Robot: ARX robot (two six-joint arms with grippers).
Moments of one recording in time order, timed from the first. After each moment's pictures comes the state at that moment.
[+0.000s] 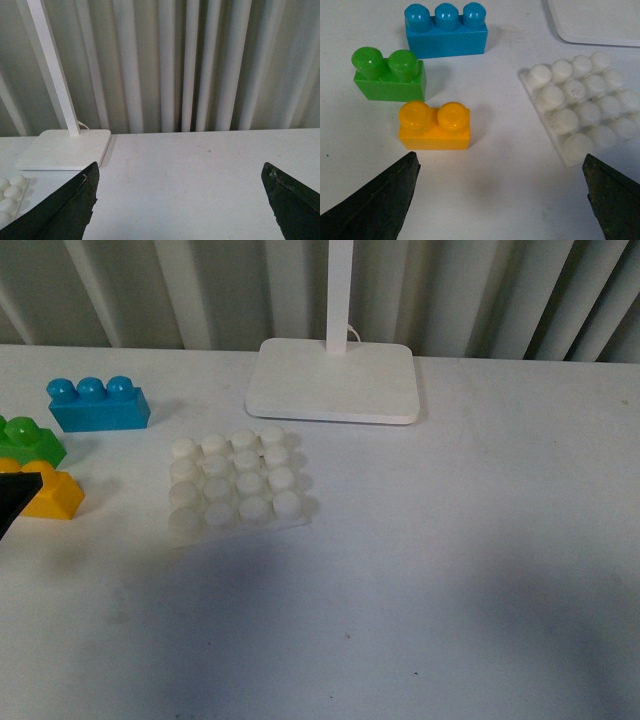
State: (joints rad) left arm 0.12 1.64 0.24 0.86 0.27 0.08; right arm 0.00 0.00 0.01 0.00 0.00 0.00
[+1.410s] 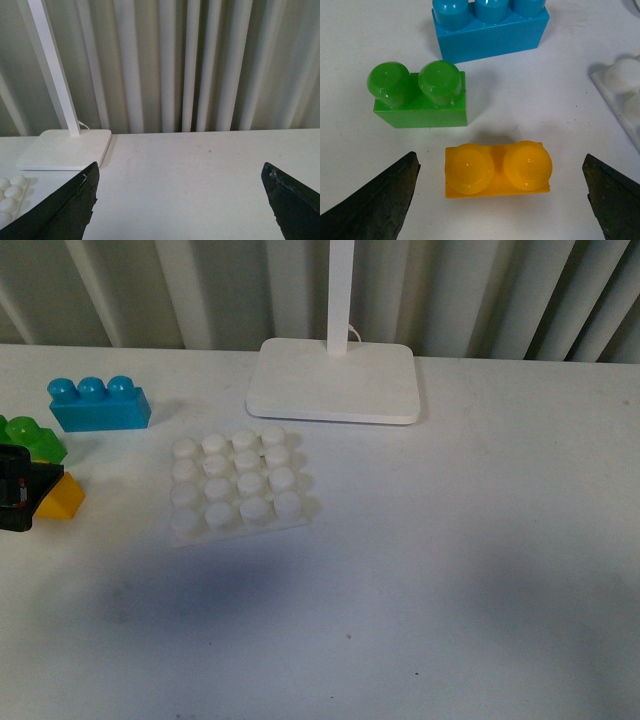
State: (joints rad) left arm 0.18 1.97 0.52 0.82 0.26 0.24; right arm 0.00 0.00 0.01 0.00 0.00 0.00
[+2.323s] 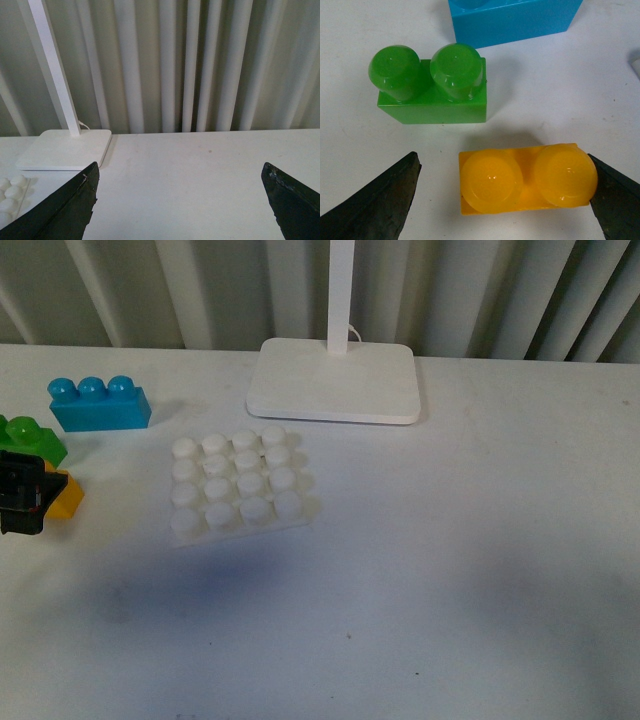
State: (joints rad) left arm 0.19 2.06 0.59 0.80 0.21 0.26; right arm 0.00 0.00 0.01 0.00 0.00 0.00
